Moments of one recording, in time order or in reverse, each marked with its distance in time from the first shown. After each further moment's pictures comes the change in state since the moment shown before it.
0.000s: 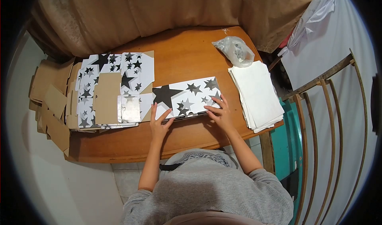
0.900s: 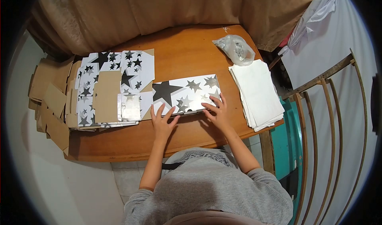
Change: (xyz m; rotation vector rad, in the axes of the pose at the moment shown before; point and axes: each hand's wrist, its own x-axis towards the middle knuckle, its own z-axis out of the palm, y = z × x) left_hand 0.001 0.021 0.004 0.159 0.045 0.047; right_hand 0.002 -0.016 0.008 -0.122 0.010 -0.021
